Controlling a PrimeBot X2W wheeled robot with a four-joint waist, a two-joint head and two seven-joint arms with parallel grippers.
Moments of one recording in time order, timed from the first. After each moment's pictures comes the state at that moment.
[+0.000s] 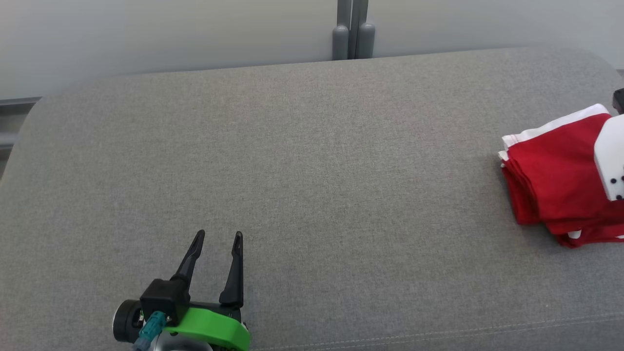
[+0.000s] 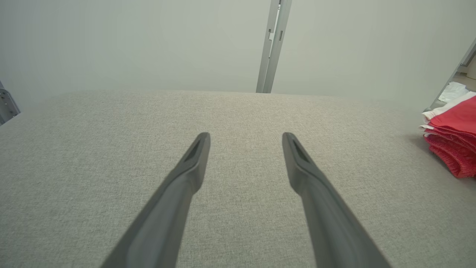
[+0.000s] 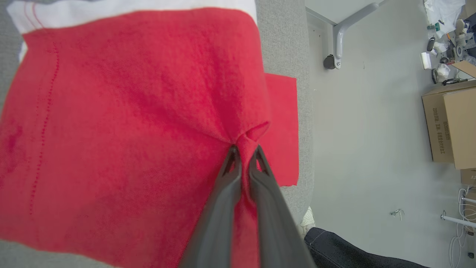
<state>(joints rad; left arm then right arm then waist) -0.04 0.12 -0.32 0.18 -0.33 0.03 -0.26 -0.91 -0.54 0.36 1.07 0.13 0.13 0.58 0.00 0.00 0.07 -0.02</state>
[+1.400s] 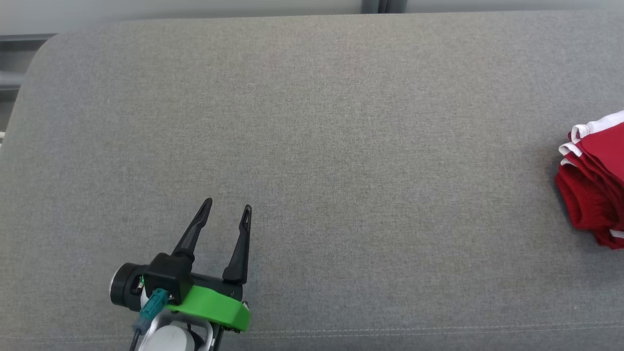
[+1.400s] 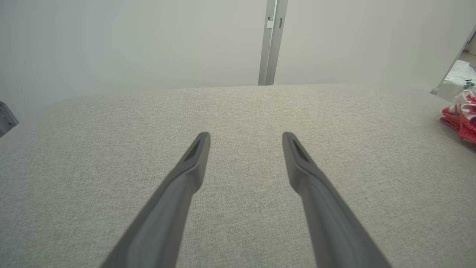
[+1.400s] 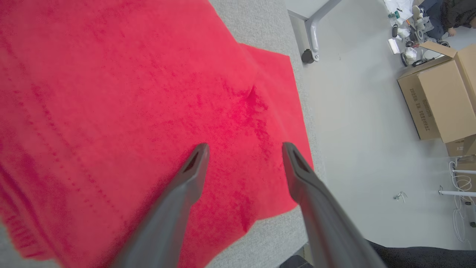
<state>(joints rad) -0.14 0.17 -0.37 0.14 -0.30 0.01 -0.25 -0.51 -0.35 -0.42 0.59 -0.38 0.13 0.50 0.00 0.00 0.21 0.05</state>
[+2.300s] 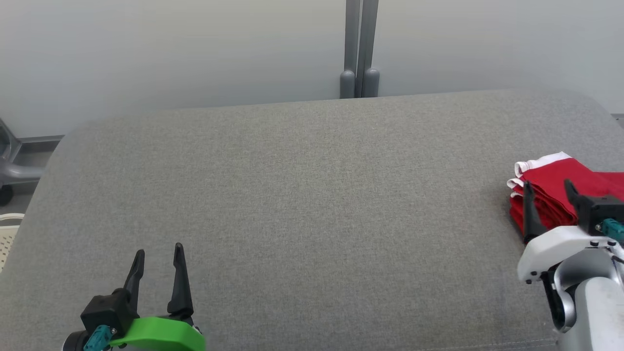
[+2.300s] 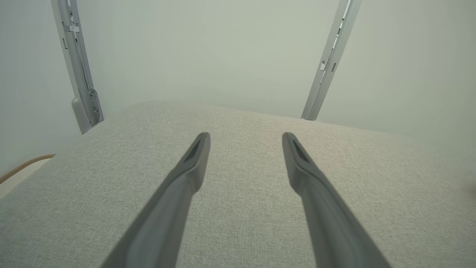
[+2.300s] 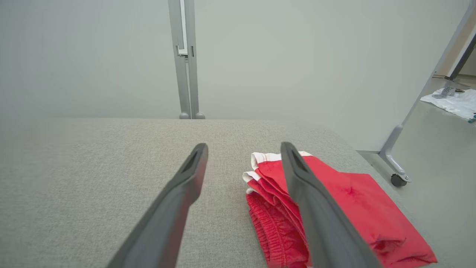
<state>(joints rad) 0.03 0.16 -0.19 0.13 -0.41 0.11 -0.23 -0.21 -0.08 -0.26 0.23 -0.06 0.13 0.01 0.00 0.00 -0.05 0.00</state>
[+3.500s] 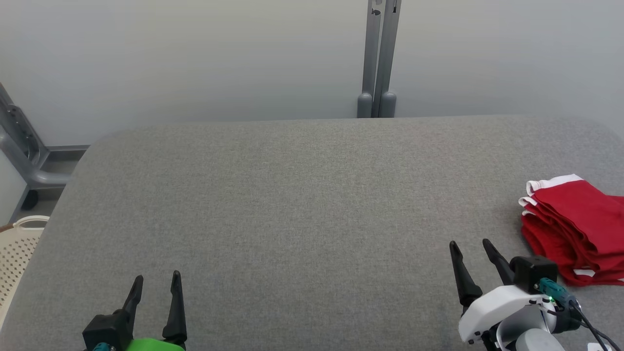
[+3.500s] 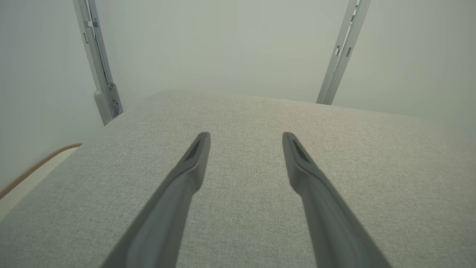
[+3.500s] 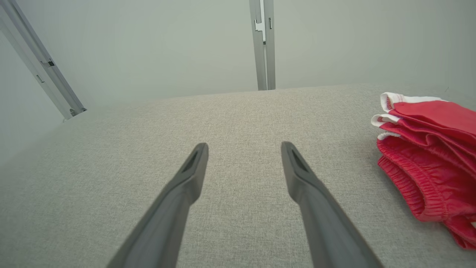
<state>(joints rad) 0.05 0.21 -0.20 0.25 -0.41 0.05 -0.26 -0.08 -0.05 0.03 0.38 0.19 0.13 -0.17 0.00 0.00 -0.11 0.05</state>
